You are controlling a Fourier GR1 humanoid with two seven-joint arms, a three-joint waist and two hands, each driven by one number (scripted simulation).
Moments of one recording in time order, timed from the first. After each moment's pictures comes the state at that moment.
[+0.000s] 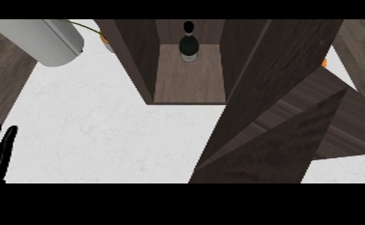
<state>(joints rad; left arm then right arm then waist) 0.46 0.80 -0.26 -2.10 0.88 0.29 -0.66 0.06 -0.03 0.78 -2.43 -0.03 0.03 0.73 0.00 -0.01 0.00</state>
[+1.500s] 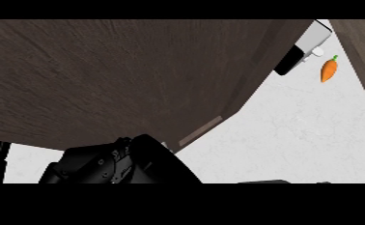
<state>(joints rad) 0.36 0.75 -0.18 -2.05 0.94 0.20 -0.52 -0.85 -0.04 0.73 -1.99 -0.15 -0.50 0.71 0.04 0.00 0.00</state>
